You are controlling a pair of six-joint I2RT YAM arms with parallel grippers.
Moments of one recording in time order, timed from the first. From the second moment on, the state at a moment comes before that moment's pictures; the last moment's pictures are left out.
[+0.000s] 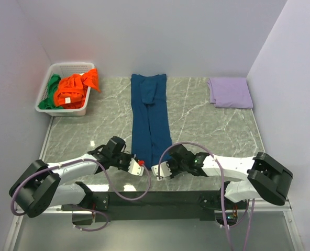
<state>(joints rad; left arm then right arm) -0.67 1.22 0.40 -0.07 0.50 1.13 0.97 1.31 0.50 -0.16 -0.11 -1.02</state>
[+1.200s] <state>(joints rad) -0.42 1.25 0.76 -0.46 0.70 1.14 0.77 1.30 0.75 -0.39 -0.23 -0.98</state>
